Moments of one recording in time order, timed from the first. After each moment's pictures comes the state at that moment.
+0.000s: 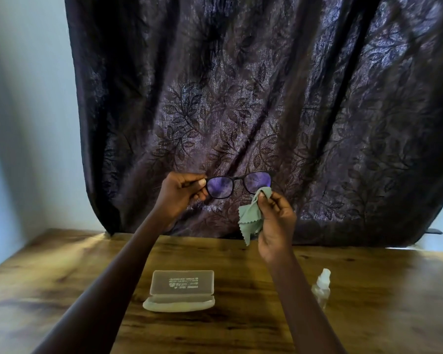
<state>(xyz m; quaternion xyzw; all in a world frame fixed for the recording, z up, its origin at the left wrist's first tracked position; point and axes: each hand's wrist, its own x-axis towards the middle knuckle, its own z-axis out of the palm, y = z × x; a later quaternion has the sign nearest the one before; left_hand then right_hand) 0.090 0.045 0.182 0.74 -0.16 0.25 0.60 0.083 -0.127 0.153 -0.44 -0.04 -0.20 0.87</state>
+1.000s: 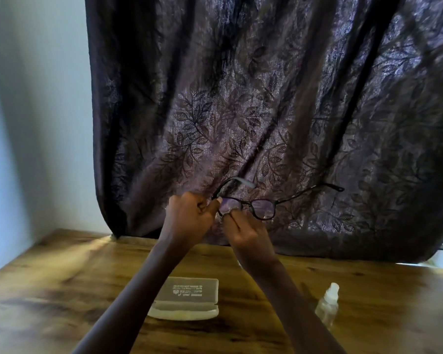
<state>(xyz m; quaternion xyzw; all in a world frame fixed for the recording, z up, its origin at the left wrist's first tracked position) 0.047 0.026 0.182 0.87 -0.03 0.36 0.34 0.071 -0.105 0.146 -0.75 -0.35 -0.57 0.04</state>
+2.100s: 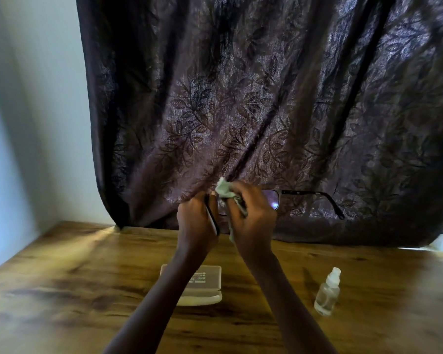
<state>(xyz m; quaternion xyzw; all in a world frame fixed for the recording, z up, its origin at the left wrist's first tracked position) 0.050 0.004 0.150 0.78 -0.06 0.45 0.44 0.052 -0.089 0.159 -0.71 -0.26 -0.49 0.43</state>
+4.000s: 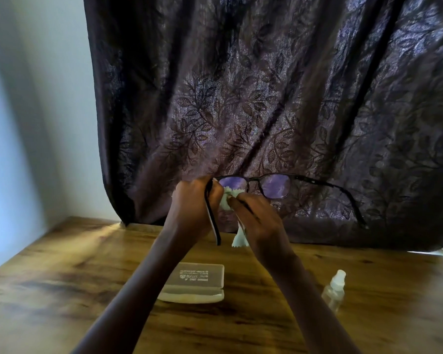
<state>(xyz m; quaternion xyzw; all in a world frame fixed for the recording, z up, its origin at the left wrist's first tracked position) 0.038 0.020 0.184 0.85 -0.11 0.41 0.31 0.059 -0.119 0.149 -0.71 -0.43 -0.53 0.17</state>
